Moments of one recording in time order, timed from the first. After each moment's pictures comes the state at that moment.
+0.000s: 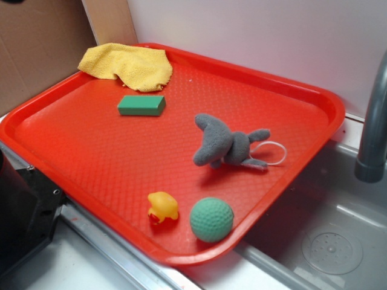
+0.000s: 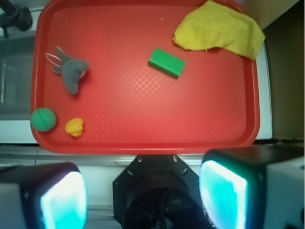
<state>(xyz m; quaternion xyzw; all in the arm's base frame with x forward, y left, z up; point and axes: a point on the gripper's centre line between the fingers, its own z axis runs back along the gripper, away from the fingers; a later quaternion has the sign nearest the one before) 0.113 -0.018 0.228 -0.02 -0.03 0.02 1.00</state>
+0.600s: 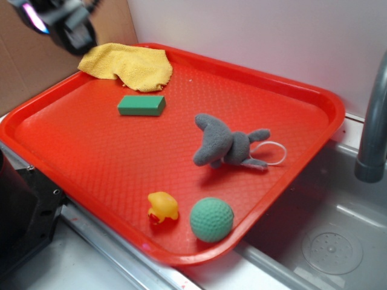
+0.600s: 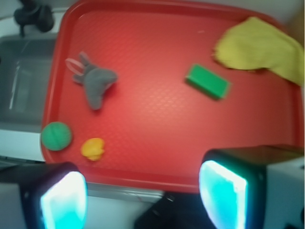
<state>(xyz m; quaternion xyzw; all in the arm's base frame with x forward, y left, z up) 0.145 -0.066 0.179 -0.04 -0.08 -0.04 1.00</state>
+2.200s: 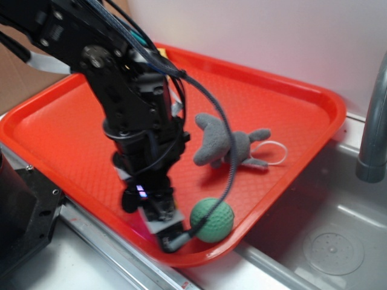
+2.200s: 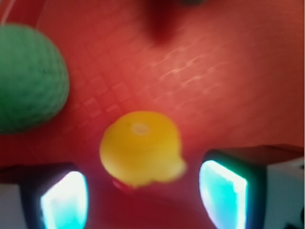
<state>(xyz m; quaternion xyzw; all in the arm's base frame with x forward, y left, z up) 0.132 -0.140 0.026 -0.01 0.00 -0.14 0.99</state>
